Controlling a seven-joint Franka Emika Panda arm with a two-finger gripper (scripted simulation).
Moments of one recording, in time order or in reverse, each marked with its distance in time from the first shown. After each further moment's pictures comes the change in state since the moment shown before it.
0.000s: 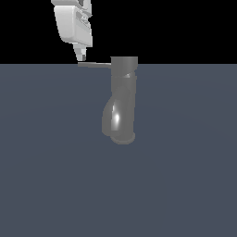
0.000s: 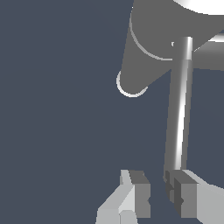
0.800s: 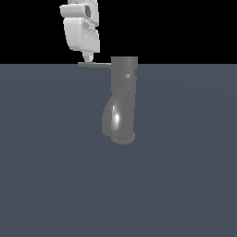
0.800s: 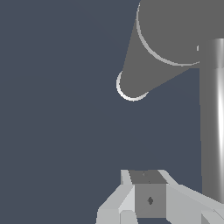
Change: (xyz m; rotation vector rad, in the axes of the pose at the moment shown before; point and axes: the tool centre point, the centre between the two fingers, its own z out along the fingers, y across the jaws) arm 0.017 -0.015 0.019 -0.018 0.002 0.088
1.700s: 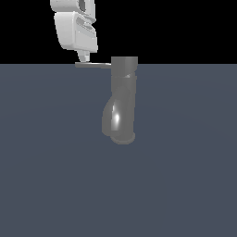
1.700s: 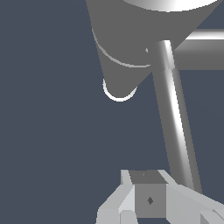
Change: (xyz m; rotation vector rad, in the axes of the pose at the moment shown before) arm 0.002 0.041 0.000 0.004 -0.003 -0.002
